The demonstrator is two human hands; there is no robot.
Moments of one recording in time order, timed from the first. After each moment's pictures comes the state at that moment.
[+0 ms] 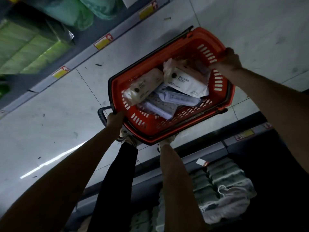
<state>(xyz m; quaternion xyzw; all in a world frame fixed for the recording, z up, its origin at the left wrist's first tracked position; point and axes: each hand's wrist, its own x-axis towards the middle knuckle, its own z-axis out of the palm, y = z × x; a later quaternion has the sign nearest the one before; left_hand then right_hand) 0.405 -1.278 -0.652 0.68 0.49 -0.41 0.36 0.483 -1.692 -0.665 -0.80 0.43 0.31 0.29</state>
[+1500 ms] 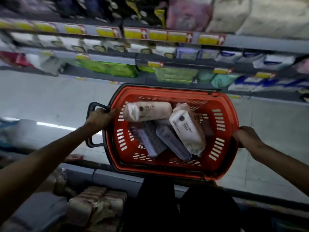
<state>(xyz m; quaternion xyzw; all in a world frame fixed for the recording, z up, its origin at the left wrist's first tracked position) 0.305 -0.834 -0.218 0.80 0.44 -0.26 0.33 0.438 -1.302 -0.238 -0.83 0.25 0.39 0.31</state>
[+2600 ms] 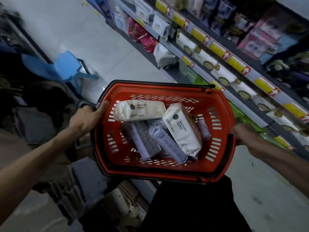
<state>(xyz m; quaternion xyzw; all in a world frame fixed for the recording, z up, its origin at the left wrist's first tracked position) -0.038 -0.328 -0.132 0.74 0.61 -0.13 0.25 0.370 -0.621 -0.150 -0.85 -0.07 0.48 0.21</state>
